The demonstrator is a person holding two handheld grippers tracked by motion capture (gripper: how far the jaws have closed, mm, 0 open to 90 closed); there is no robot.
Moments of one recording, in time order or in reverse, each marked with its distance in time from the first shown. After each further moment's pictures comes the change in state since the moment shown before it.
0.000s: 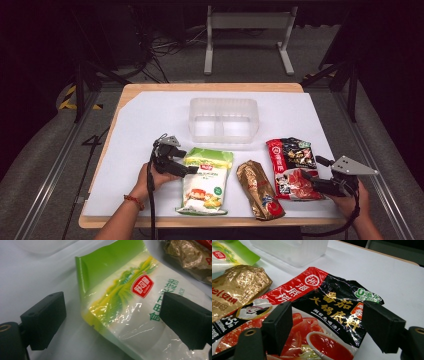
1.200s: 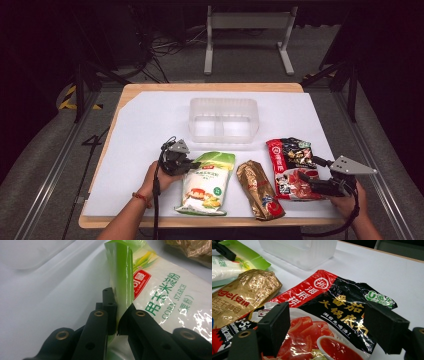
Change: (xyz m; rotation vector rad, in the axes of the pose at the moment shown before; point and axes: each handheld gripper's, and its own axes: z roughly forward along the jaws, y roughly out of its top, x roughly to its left) left arm -0.022 0.005 0.010 0.024 0.115 0.139; right arm 0.001 0.000 0.003 -0.020 0.062 0.018
